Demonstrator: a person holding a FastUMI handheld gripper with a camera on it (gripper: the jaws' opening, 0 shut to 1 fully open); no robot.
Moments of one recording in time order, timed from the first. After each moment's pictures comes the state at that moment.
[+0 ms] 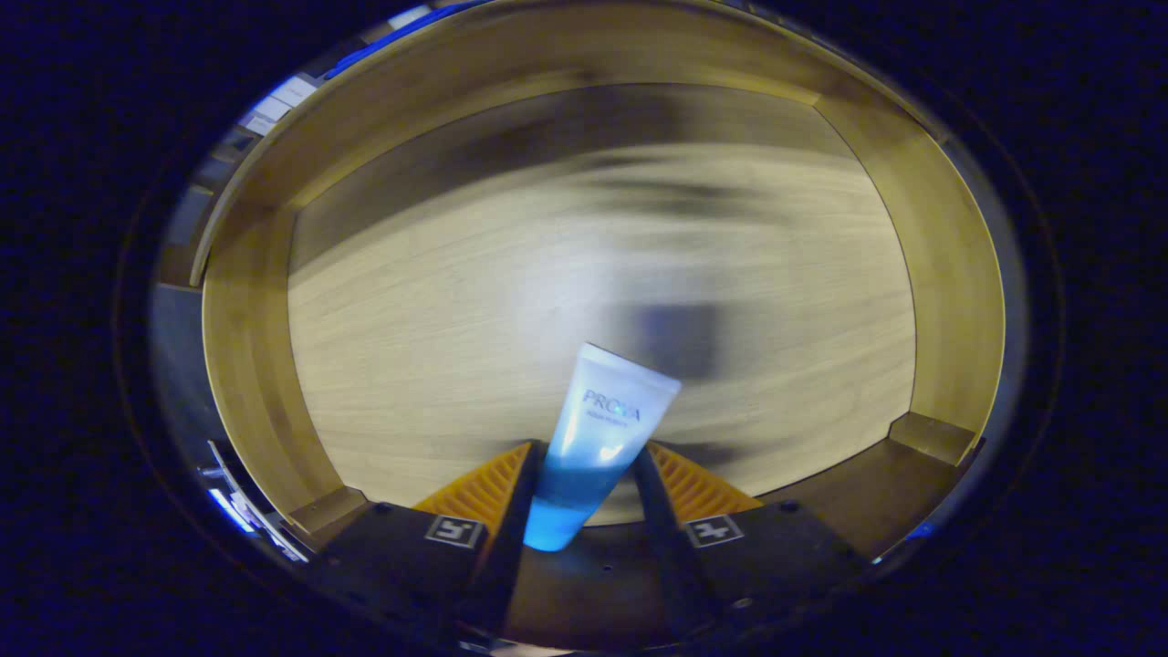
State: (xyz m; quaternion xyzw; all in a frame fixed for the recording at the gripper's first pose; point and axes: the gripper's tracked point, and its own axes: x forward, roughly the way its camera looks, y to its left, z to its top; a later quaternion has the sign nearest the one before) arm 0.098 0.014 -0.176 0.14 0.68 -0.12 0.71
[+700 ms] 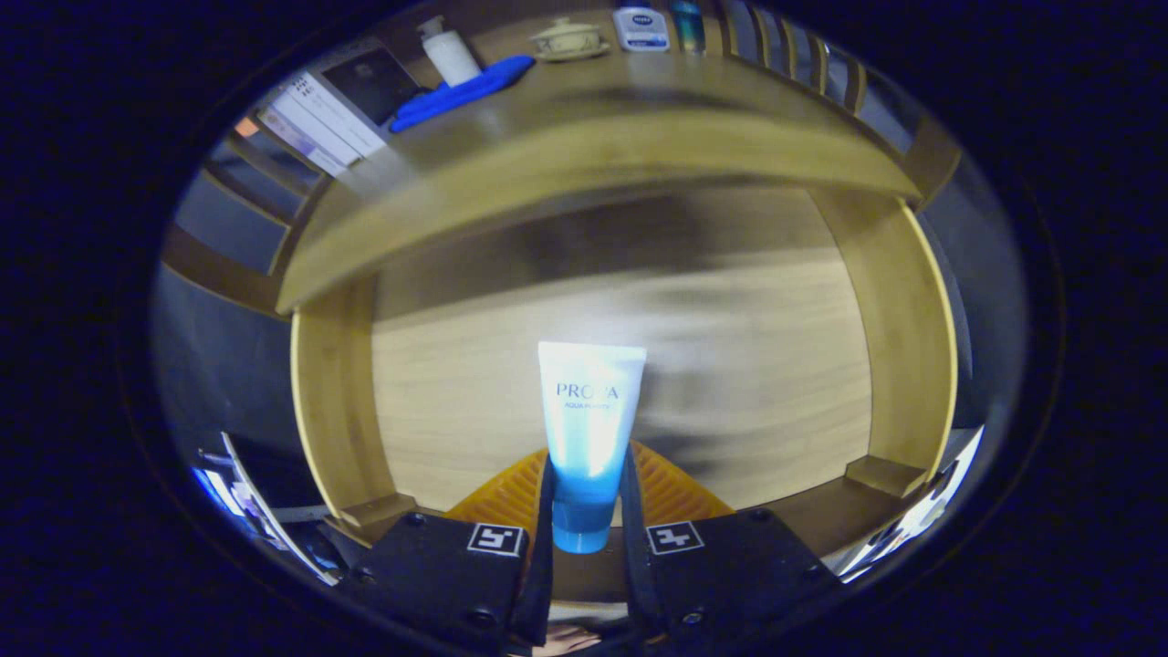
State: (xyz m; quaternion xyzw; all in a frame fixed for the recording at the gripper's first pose) arm 0.138 0.004 -0.103 0.16 0.60 -0.06 0.78
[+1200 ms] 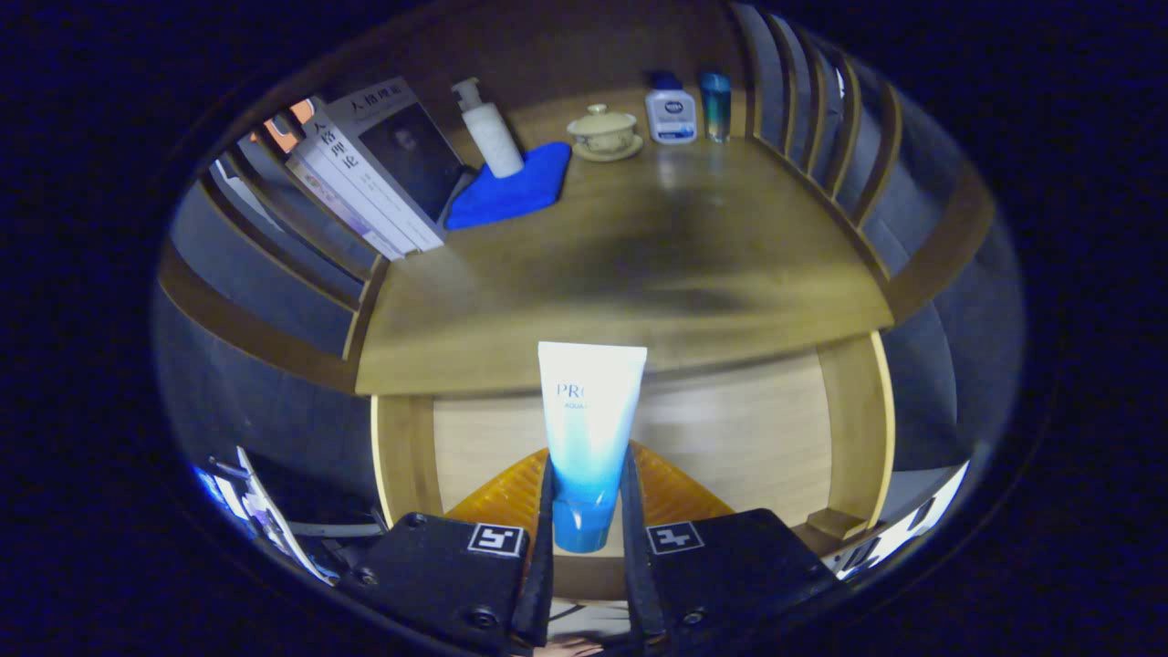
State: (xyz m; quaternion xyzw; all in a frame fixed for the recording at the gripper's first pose) arm 0.214 0.001 -0.012 0.13 0.53 -0.05 0.84
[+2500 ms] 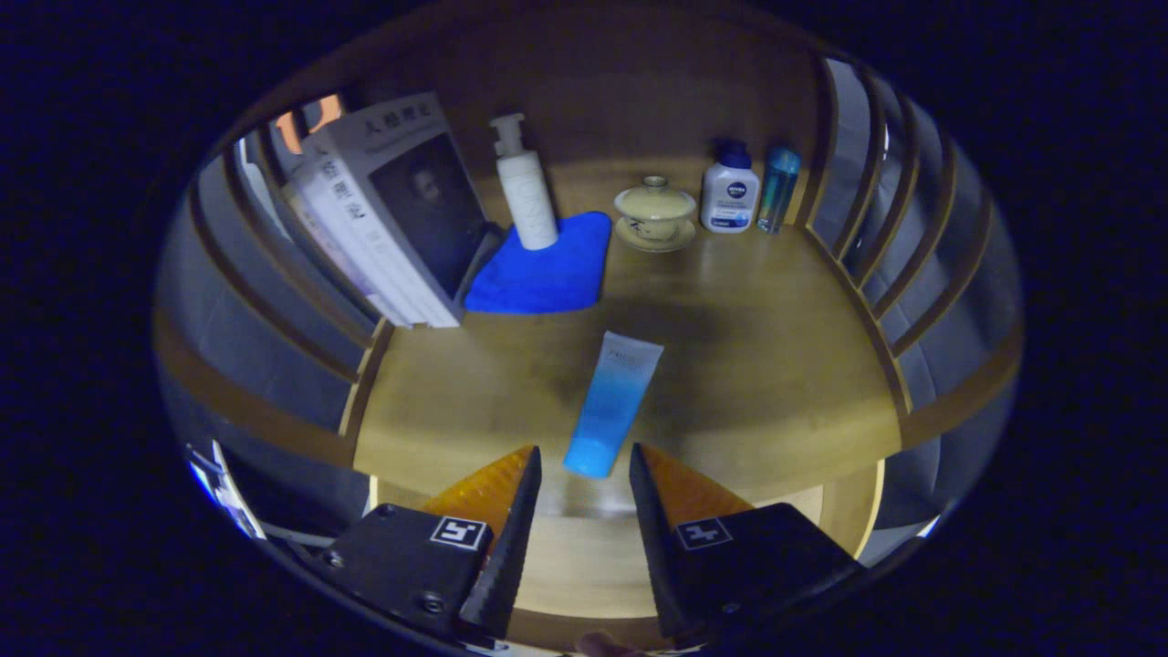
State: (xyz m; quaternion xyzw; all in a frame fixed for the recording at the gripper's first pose) arm 0.285 0.025 0.002 0.08 0.47 -0.03 0.88
